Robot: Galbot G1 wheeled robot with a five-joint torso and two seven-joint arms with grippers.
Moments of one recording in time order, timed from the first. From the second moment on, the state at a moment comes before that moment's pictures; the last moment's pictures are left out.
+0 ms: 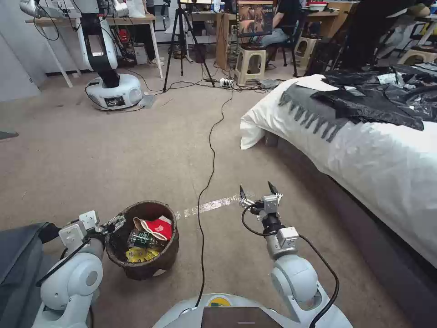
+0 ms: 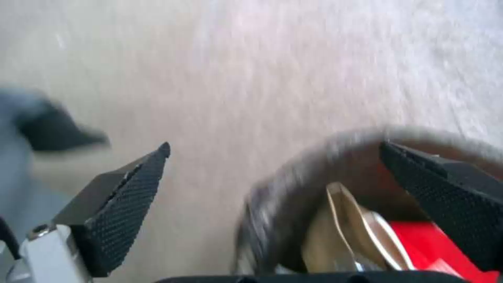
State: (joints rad) left arm 1.62 -1.31 -0.81 -2.31 -0.59 0.70 -0.50; right arm -1.51 1.32 0.29 2.13 0.07 -0.07 0.19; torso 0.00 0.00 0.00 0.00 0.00
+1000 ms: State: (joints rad) left arm 1.90 -1.51 -0.89 -2.34 -0.07 -0.15 -0.07; right arm -1.59 1.41 0.34 2.19 0.01 -0.06 0.21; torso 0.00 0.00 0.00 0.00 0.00
